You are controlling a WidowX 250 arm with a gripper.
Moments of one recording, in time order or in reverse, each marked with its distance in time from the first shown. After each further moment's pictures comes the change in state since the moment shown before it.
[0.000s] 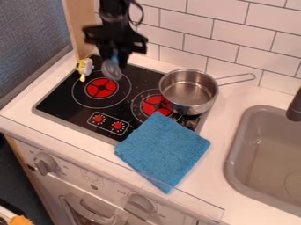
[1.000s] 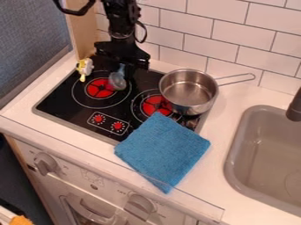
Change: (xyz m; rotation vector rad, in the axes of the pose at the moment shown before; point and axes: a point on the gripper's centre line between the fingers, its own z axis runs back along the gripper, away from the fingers) arm 0.008 -0.004 -0.080 -0.024 0.117 -0.100
